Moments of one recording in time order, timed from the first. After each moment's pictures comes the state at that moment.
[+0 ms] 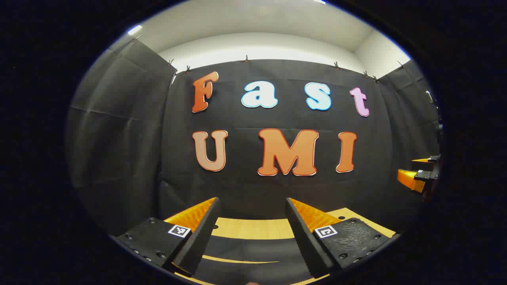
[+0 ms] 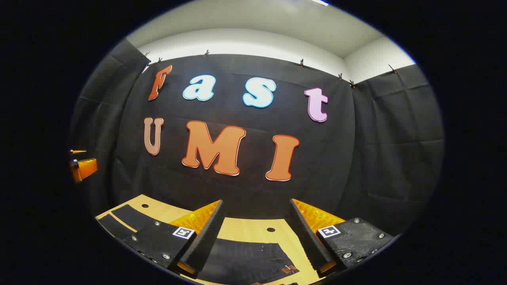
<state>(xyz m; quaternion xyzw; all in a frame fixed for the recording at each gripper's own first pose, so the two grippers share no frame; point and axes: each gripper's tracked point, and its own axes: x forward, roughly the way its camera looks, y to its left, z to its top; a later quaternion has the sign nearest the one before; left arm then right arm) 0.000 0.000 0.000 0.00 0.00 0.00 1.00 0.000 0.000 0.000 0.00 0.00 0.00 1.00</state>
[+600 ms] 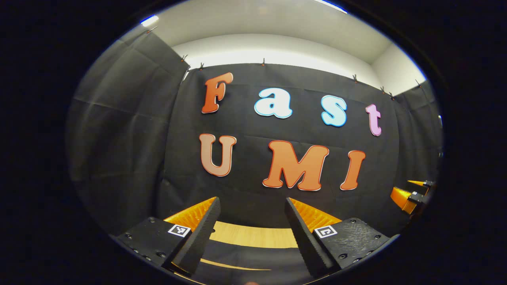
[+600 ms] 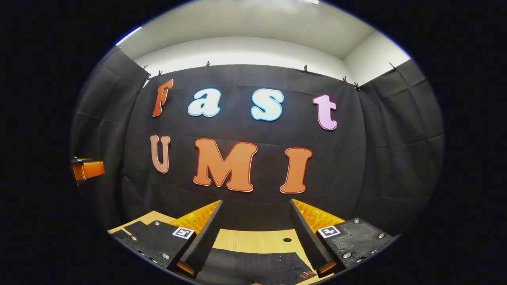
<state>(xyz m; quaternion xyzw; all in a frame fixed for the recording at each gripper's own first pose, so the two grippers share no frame) 0.020 0.008 0.042 -0.02 -0.01 0.00 1.00 0.016 0.035 0.025 0.04 -0.03 0.03 1.00</state>
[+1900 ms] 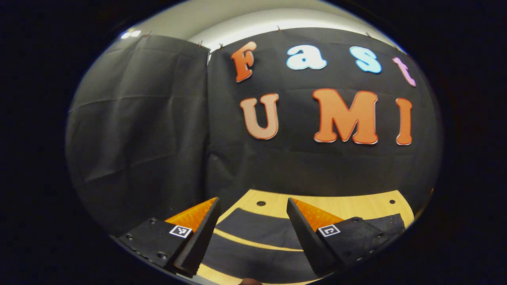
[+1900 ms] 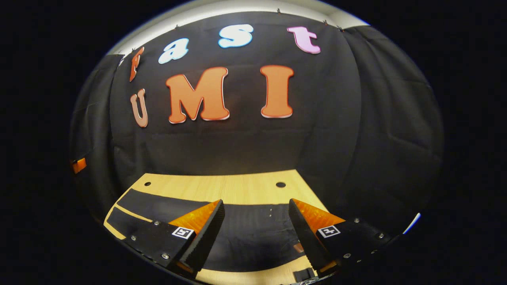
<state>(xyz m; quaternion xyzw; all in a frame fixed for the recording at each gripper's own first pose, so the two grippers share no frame) 0.027 0.102 -0.126 0.01 0.14 0.21 0.97 0.050 -0.036 -0.214 0.09 0.22 0.05 0.97</state>
